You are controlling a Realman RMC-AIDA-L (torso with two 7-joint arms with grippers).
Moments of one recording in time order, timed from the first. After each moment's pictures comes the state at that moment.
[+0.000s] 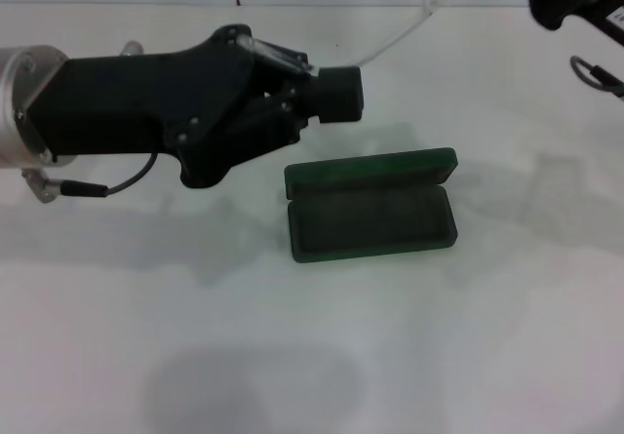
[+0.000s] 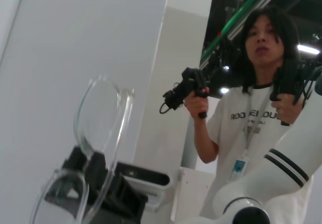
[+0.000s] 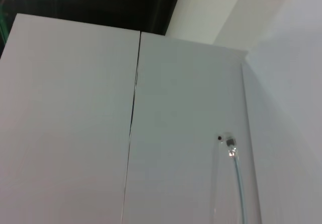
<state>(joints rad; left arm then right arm) -0.58 -2.04 1.07 0.78 1.34 1.97 -1.59 0.62 2.03 -1.21 -0.47 -0.85 -1.79 0.98</state>
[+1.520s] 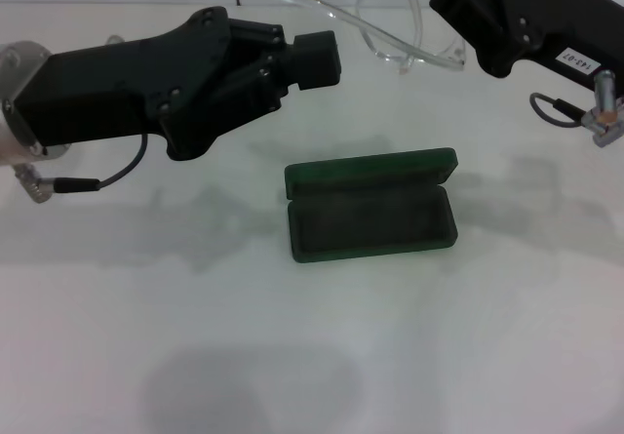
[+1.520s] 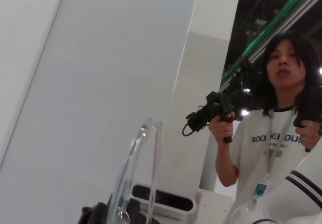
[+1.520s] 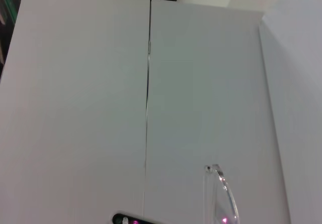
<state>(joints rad) -0.58 -2.04 1.00 0.72 1.34 1.97 -1.59 0.63 2.03 -1.35 -0.47 -0.81 -1.74 0.98</state>
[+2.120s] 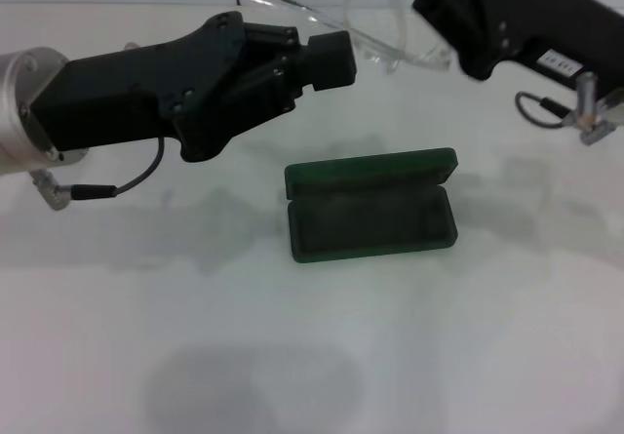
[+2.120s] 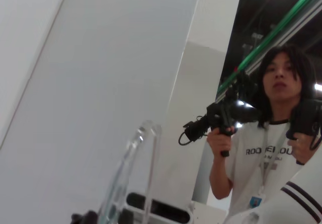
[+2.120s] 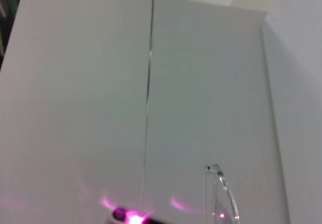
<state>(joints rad) -0.59 -2.06 1.01 0.68 1.33 1.97 -1.59 0.63 2.03 -1.41 -0.47 -0.77 -1.72 0.92</state>
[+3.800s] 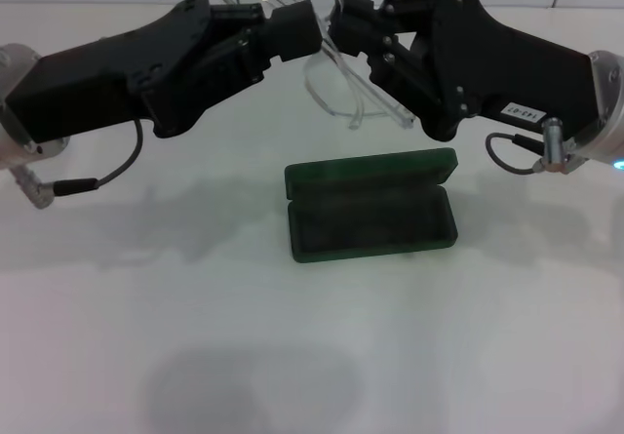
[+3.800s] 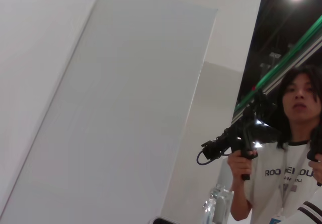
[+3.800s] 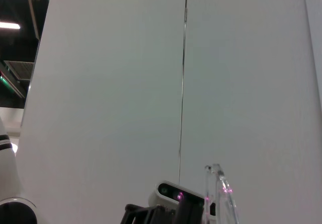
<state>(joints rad) -0.58 -2.04 0.98 0.63 1.29 1.96 -1.58 0.64 2.03 -1.52 -0.48 -0.78 -1.71 0.90</state>
